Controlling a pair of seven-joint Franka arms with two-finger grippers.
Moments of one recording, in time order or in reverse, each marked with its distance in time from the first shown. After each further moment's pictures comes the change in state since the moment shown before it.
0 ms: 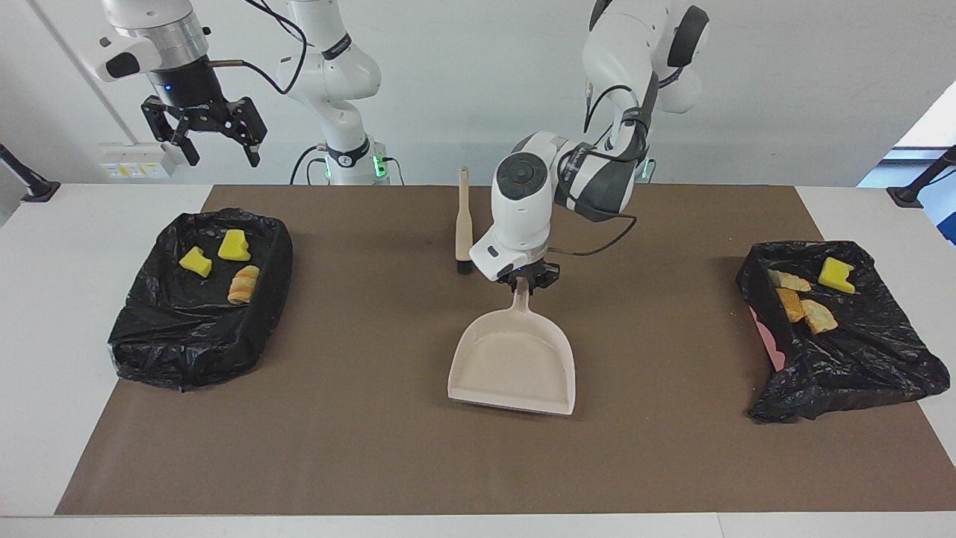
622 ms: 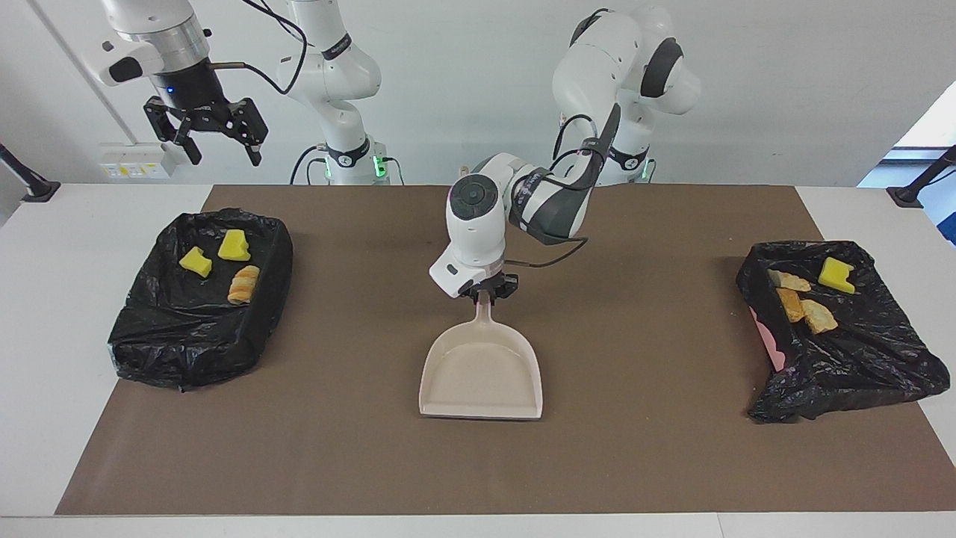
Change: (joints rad) left arm -0.048 0.102 -0.016 0.108 -0.044 0.023 -0.129; right arm -0.009 -0.001 0.000 -0.009 -0.002 -0.009 0.000
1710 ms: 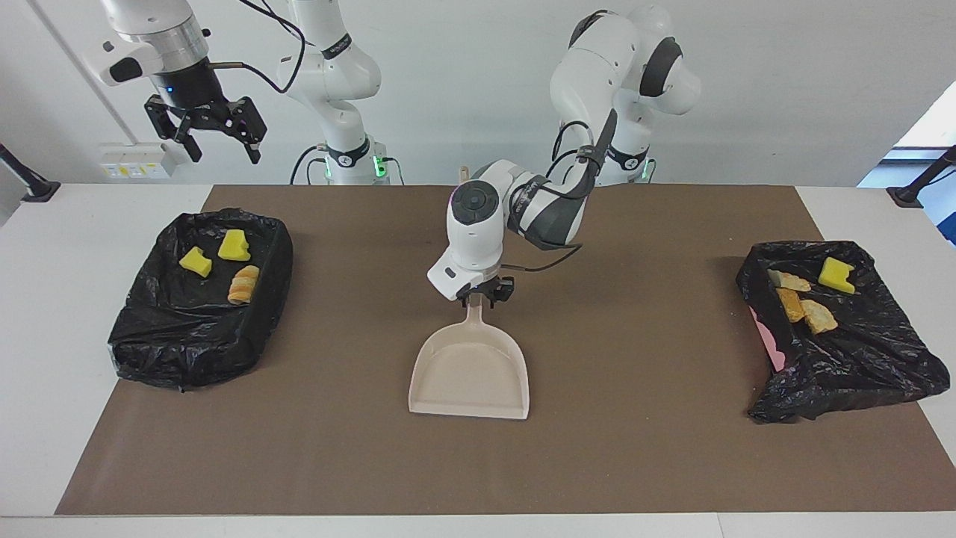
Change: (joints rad) left arm 0.000 -0.015 0.009 -0.052 -0.004 0.069 -0.002; right arm -0.004 -0.026 0.000 -0.036 0.001 -0.001 0.000
